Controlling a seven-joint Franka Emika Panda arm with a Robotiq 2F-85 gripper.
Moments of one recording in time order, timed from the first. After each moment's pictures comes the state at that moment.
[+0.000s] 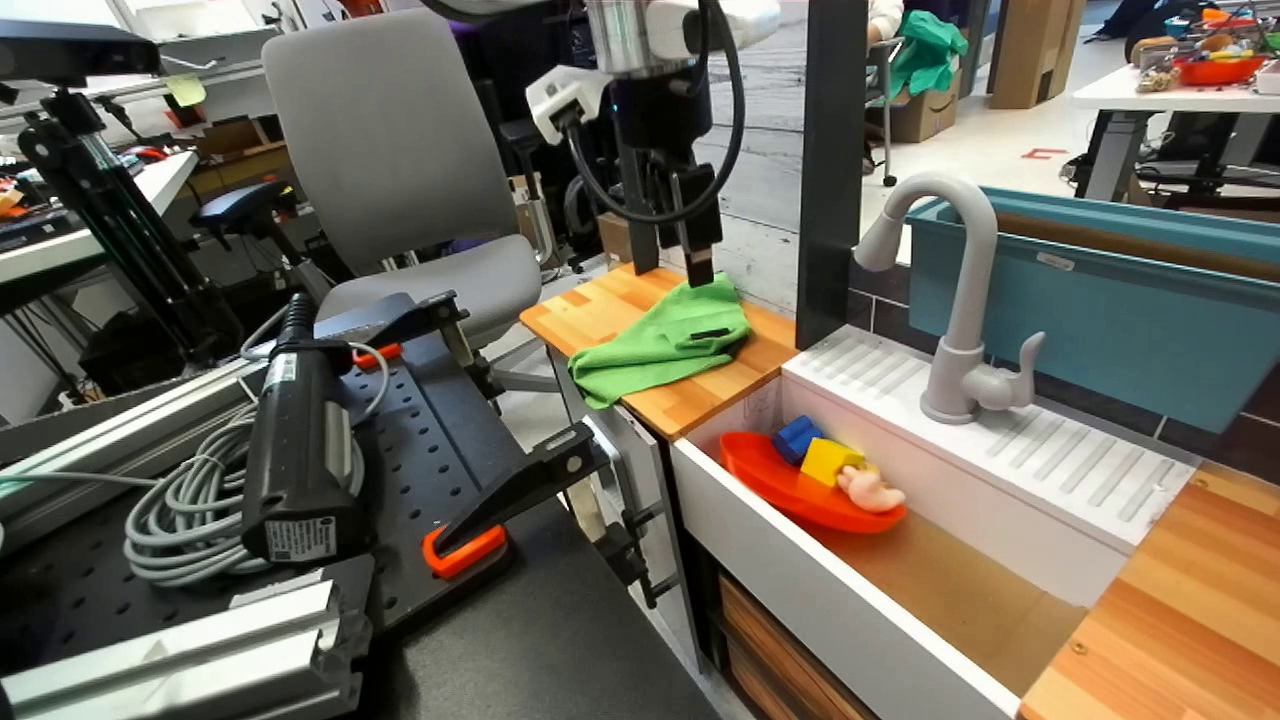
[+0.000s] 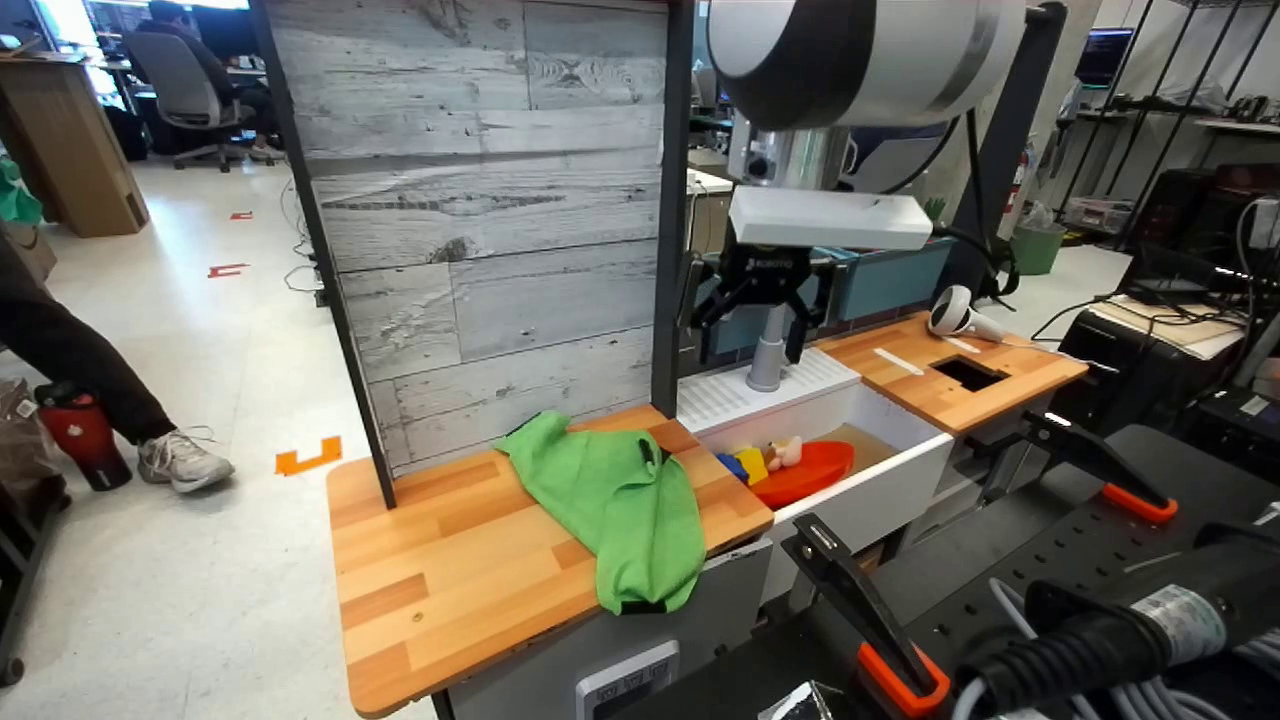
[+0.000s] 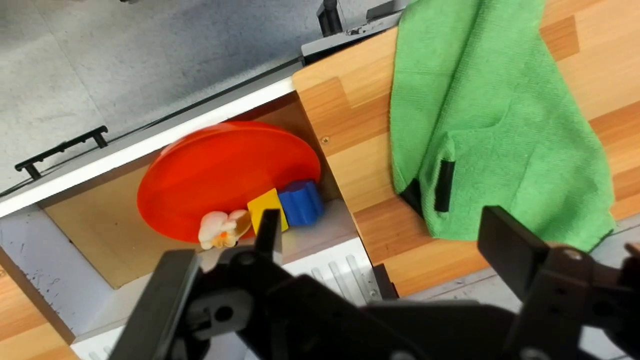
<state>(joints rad) 0.11 0.53 -0.03 -2.21 0.04 2.77 0.36</state>
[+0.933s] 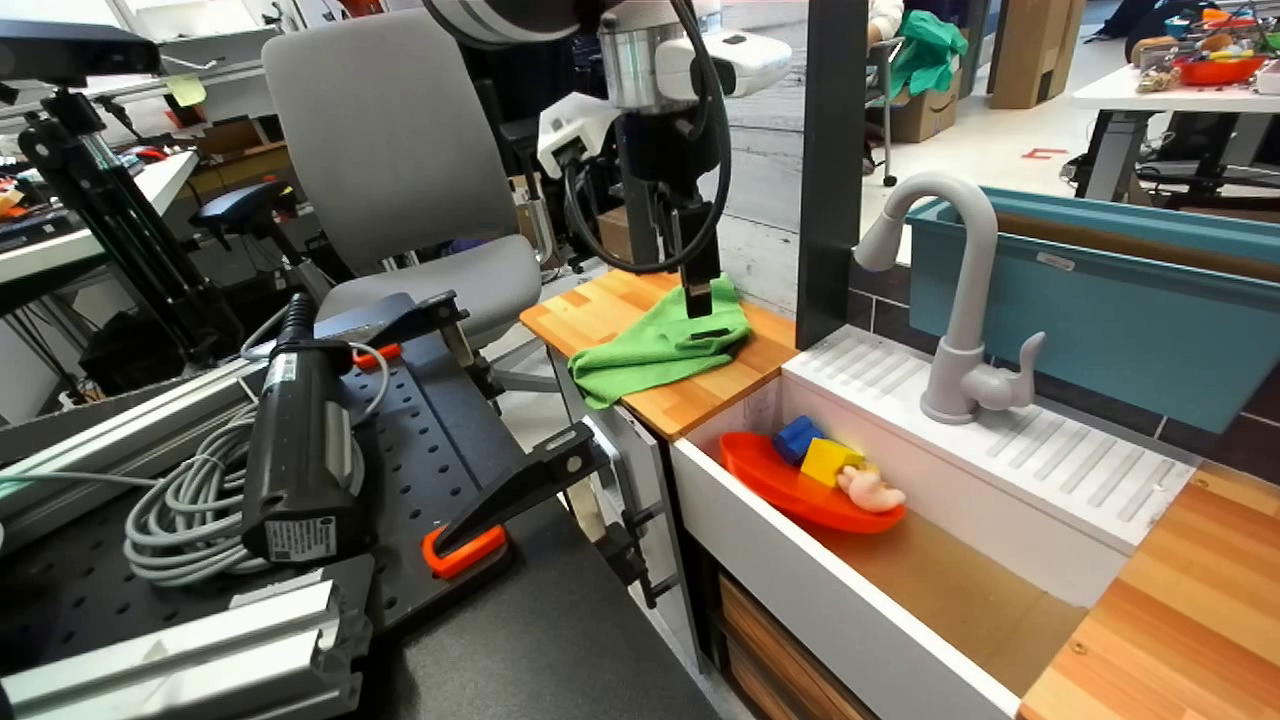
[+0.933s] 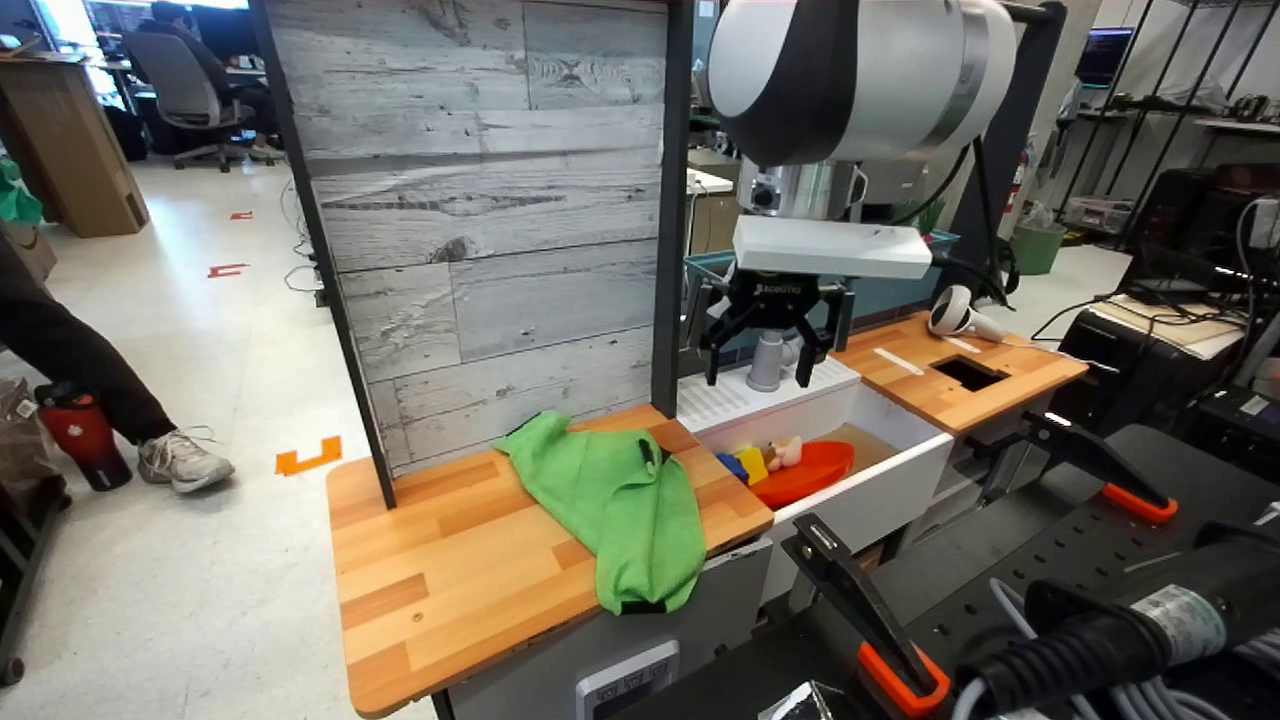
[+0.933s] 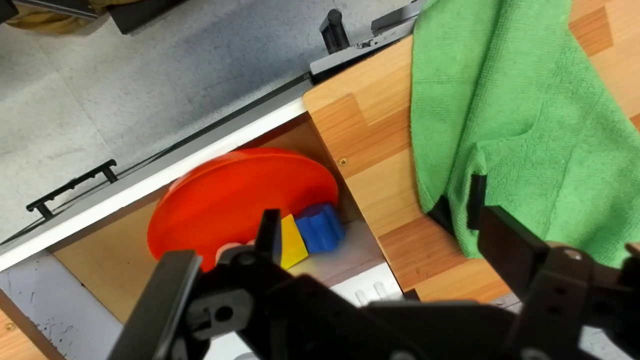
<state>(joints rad) 0.11 0.58 -0.04 -2.19 0.11 2.77 0.36</state>
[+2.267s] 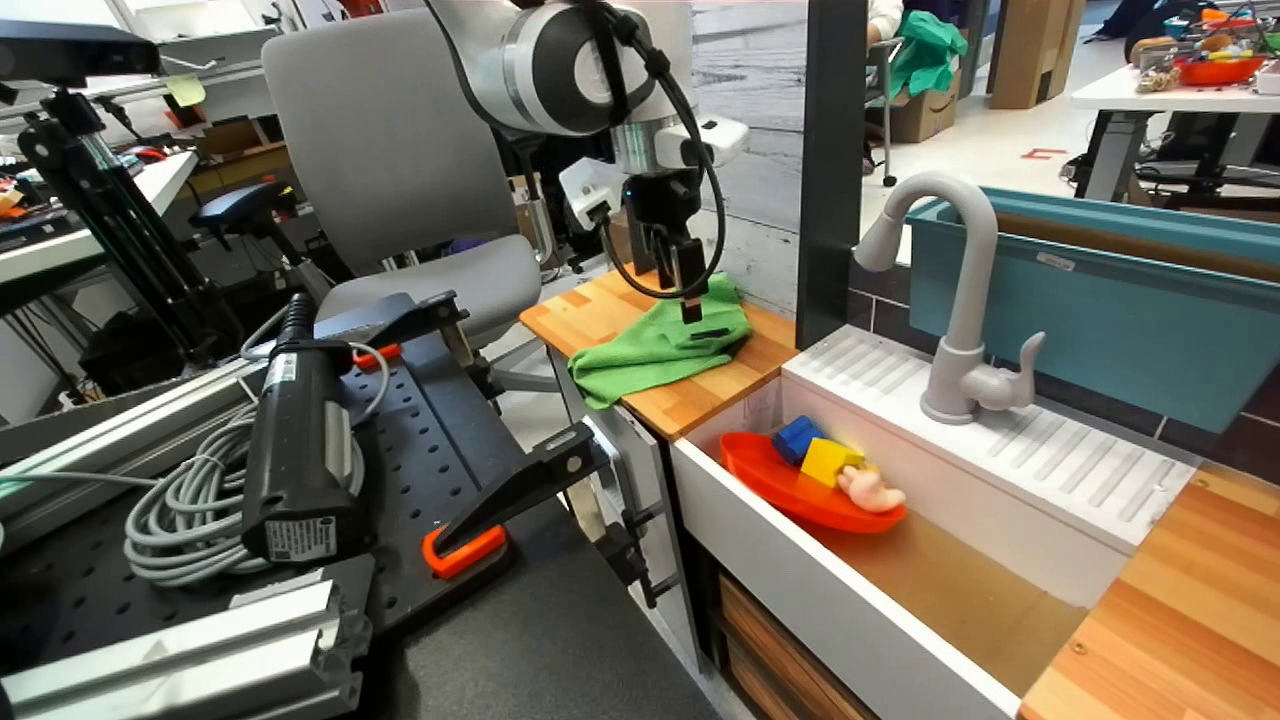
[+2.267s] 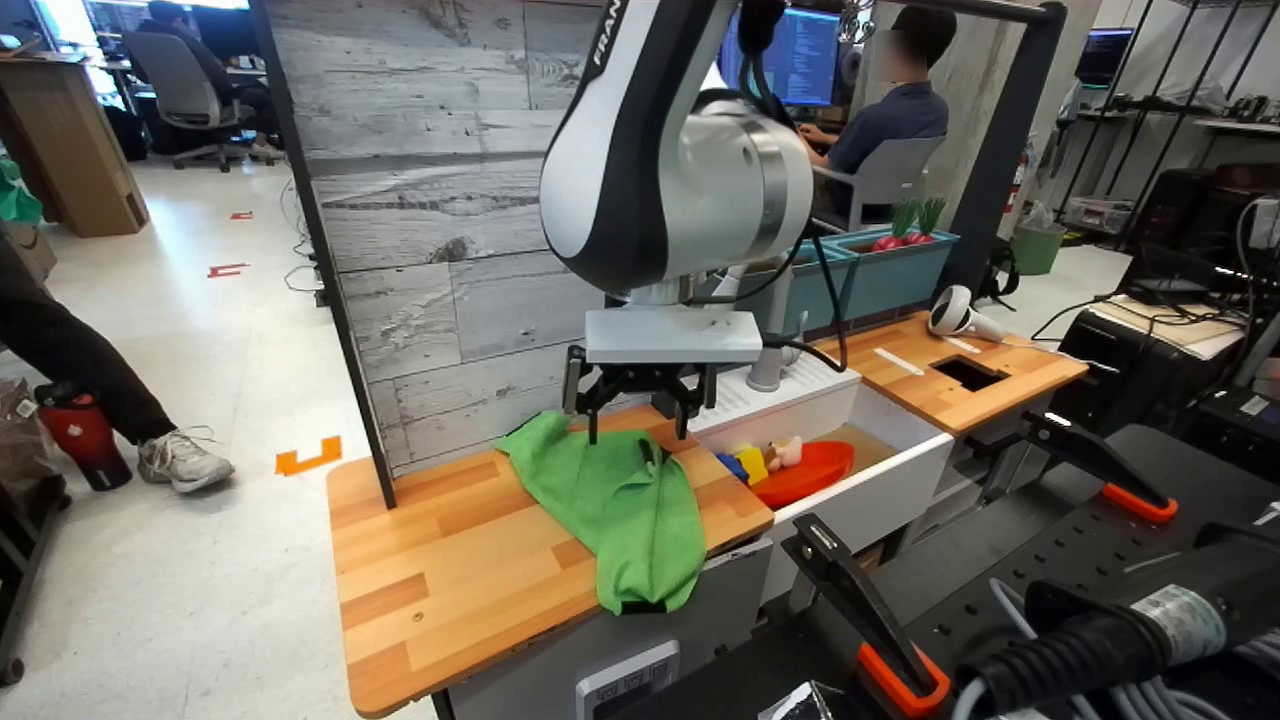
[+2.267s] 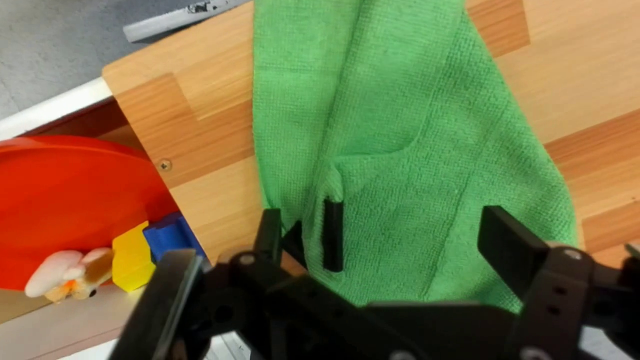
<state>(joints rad) 0.27 0.88 -0.05 -1.87 0.11 2.77 0.44</state>
